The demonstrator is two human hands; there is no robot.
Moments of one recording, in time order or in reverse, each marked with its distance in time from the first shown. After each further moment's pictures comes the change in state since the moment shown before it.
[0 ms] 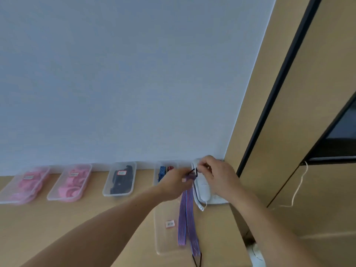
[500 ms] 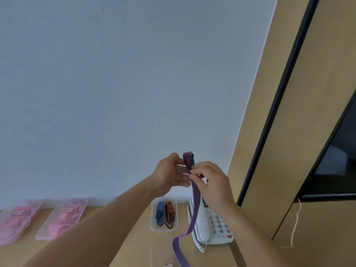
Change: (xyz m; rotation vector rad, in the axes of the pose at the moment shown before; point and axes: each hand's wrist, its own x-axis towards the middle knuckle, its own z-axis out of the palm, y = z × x) left_hand 0.005 0.076 -0.104 -0.879 0.053 -0.042; right_hand 0.036 -0.067 -0.027 0.127 0.427 -0.261
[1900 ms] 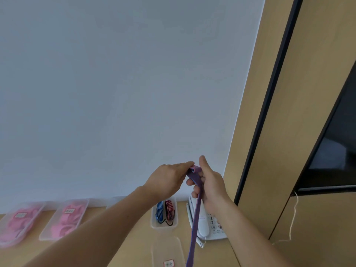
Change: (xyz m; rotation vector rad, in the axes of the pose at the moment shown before) left_hand -0.013 -0.021 -0.006 1.334 0.056 0.930; right_hand 0.002 -0.022 -0.006 0.909 -0.076 0.980
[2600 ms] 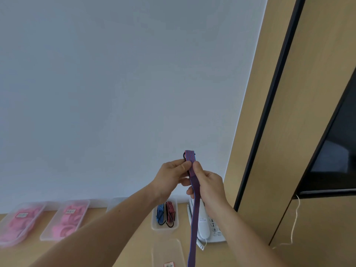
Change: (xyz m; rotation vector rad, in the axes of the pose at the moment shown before) left_hand 0.010 0.024 -0.007 -1.194 -0.025 -0.635; right_hand -0.007 0.003 0.008 -0.171 0.042 -0.159
